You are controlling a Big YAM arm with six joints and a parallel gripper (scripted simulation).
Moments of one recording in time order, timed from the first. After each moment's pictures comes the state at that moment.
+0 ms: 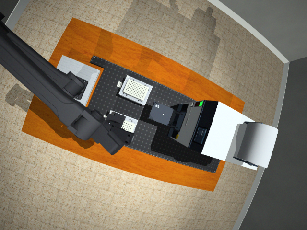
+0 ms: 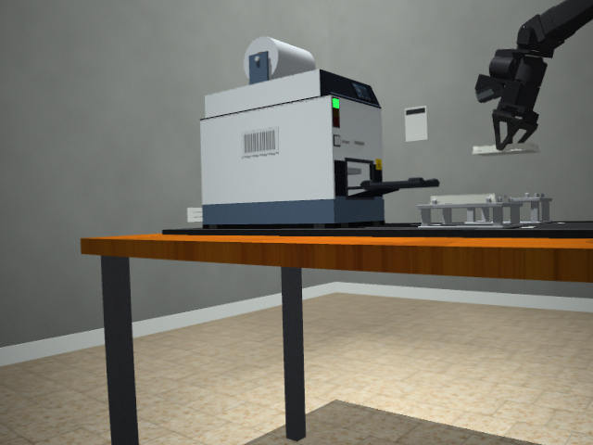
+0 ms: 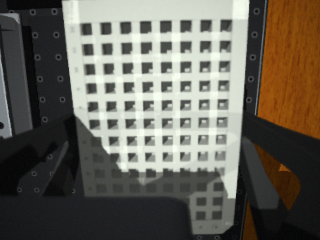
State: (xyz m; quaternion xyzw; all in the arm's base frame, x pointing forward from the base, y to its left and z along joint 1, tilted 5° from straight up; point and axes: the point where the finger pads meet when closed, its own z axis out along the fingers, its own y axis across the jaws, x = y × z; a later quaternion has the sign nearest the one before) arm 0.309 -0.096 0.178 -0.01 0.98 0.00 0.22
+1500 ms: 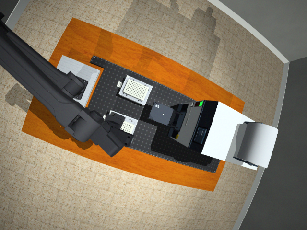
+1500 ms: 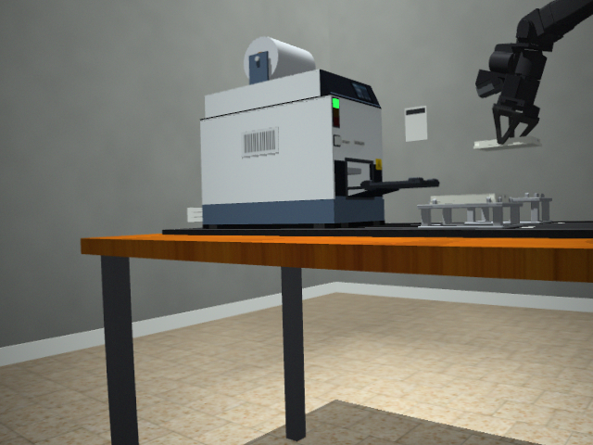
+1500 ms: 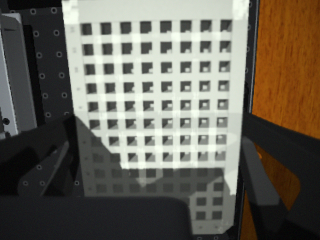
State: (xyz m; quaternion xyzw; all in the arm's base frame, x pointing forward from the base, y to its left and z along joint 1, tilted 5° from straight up) arm 0.305 -0.098 0.191 0.00 0.98 -0.01 0.21
